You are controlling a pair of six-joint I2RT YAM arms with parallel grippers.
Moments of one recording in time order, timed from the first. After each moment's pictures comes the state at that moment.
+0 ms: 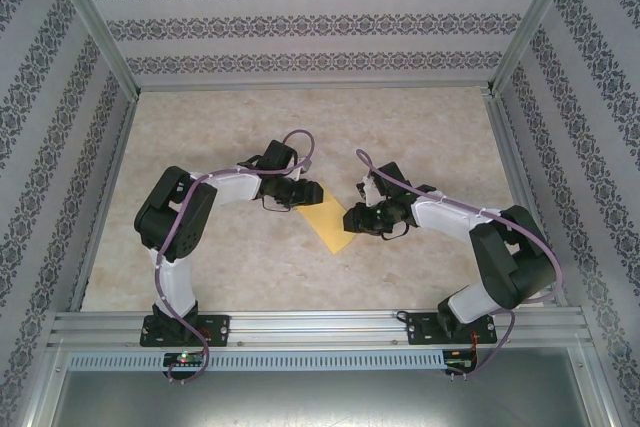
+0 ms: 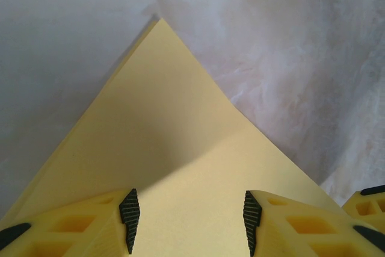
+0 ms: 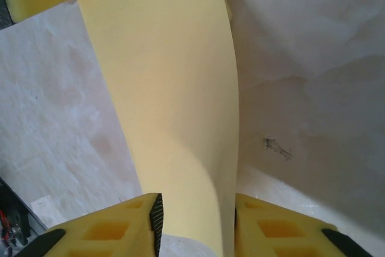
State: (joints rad) left arm -0.48 1.93 1.10 -0.19 0.52 -0.52; right arm 0.47 1.52 0.74 -0.35 -0.52 0.52
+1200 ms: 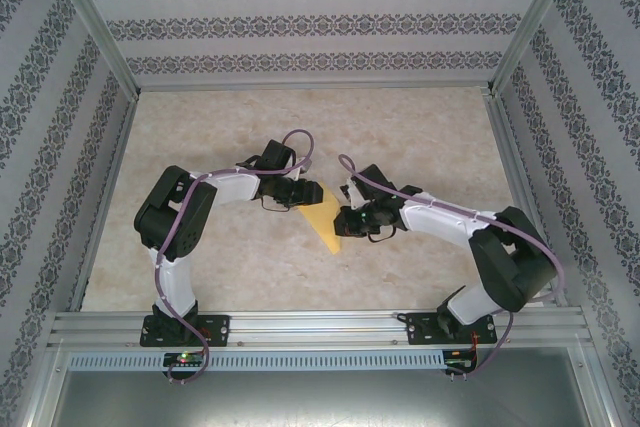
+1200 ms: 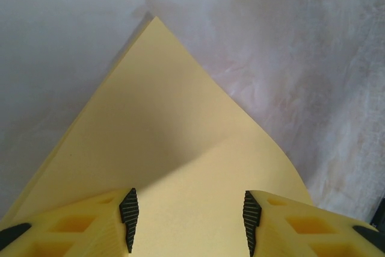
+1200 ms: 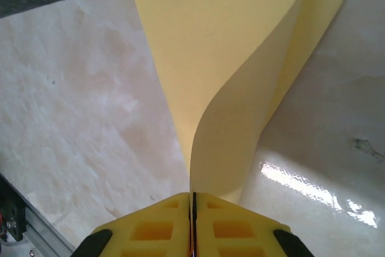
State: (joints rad) left arm -0.47 1.93 1.10 -0.17 0.56 -0.50; right arm 0.62 1.53 0.80 -0.38 -0.43 0.57
